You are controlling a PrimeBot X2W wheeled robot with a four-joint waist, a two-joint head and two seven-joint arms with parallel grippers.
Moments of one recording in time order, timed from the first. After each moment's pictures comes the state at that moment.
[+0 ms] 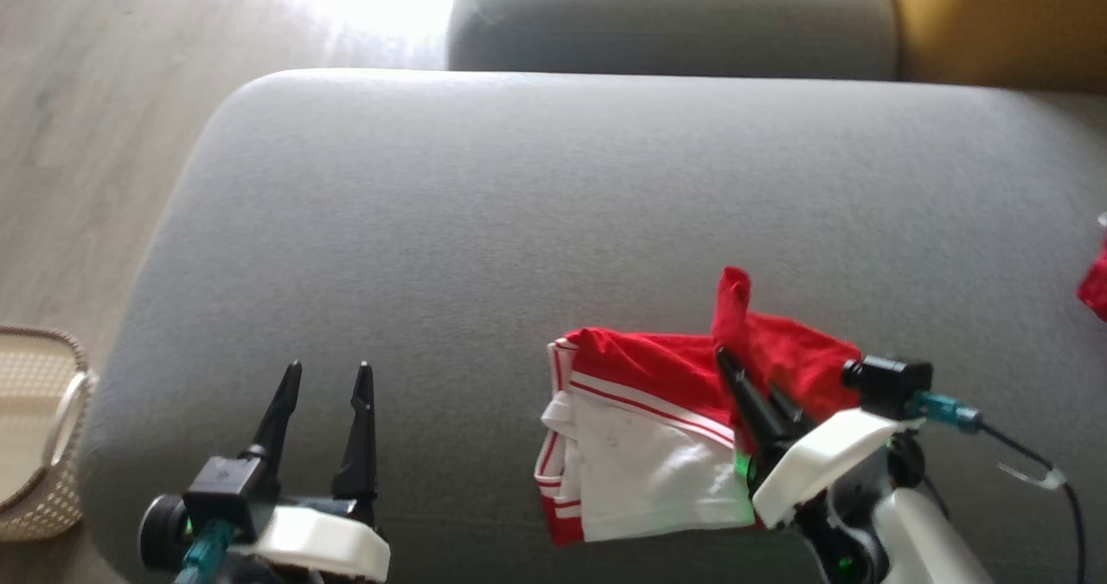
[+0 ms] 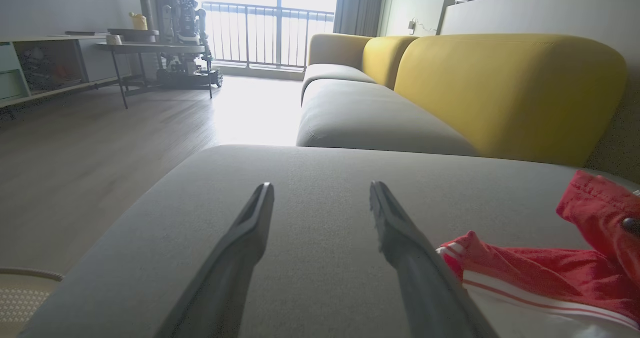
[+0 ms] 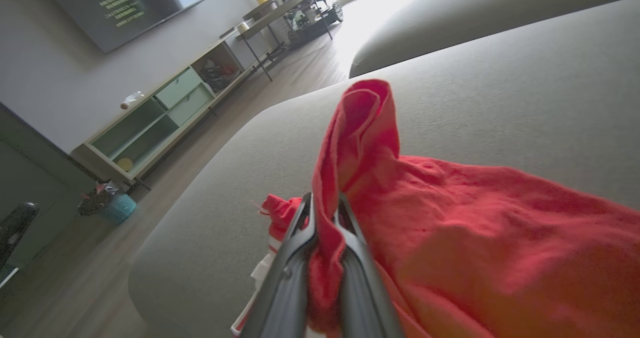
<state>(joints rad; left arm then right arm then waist) 0.10 0.05 -0.16 0.08 -0.13 -0.01 -0.25 -0.16 -0.05 0.20 0.42 0.56 0.13 -0.03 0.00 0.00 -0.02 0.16</state>
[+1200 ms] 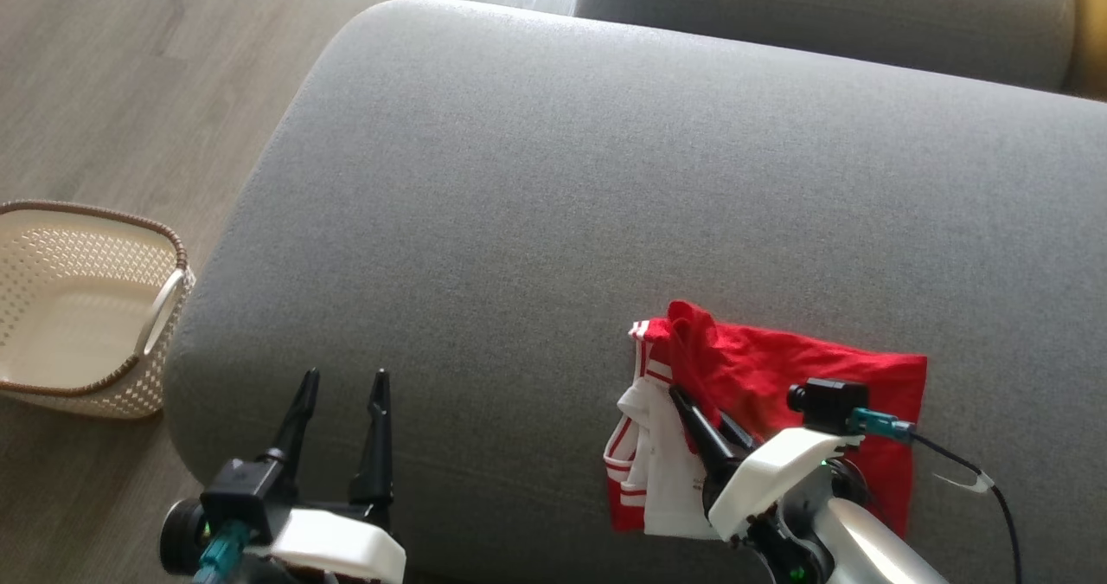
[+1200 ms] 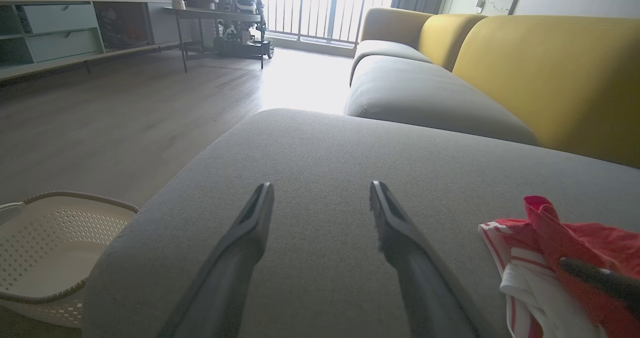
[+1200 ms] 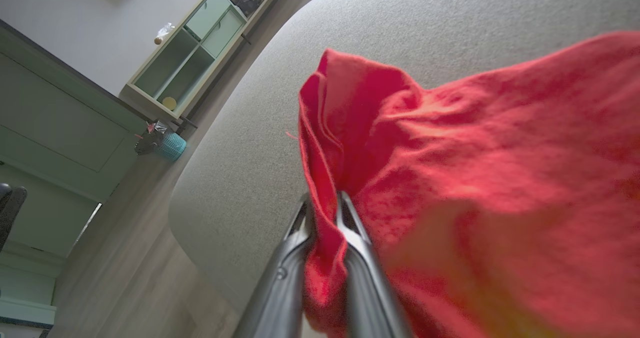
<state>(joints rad) 0.11 0.05 -0.19 0.09 -0.15 0.01 -0.25 -0.30 -0.06 0.47 0.77 0.79 0.13 -0.19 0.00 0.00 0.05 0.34</state>
